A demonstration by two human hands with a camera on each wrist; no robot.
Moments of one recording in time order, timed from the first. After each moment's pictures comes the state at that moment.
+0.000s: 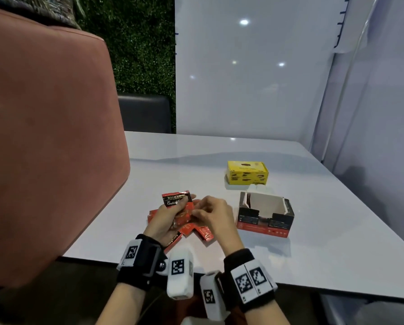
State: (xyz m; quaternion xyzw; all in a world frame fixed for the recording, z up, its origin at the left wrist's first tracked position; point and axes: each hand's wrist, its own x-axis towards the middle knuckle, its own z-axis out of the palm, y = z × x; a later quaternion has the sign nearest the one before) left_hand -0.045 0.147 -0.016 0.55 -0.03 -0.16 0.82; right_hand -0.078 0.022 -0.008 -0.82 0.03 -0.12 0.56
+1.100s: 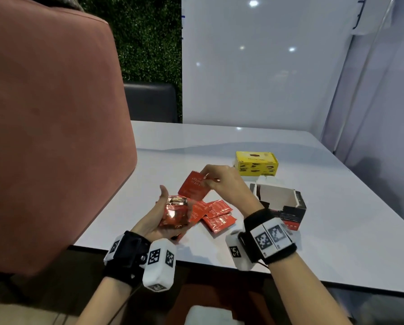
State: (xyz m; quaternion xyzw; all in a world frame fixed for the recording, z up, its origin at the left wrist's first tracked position) left_hand -0.034 0.188 -0.030 0.42 0.06 -0.34 0.84; right_hand -0.045 0.003 0.036 -0.90 -0.15 -0.12 0.39
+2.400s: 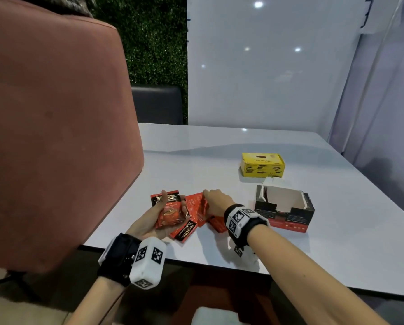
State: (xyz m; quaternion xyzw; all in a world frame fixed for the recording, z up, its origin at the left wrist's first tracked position) left_hand -0.027 0.215 -0.040 0.32 -0.01 -0.34 0.89; right_hand 0.015 0.025 -0.041 -0.99 -0.08 0.06 0.08
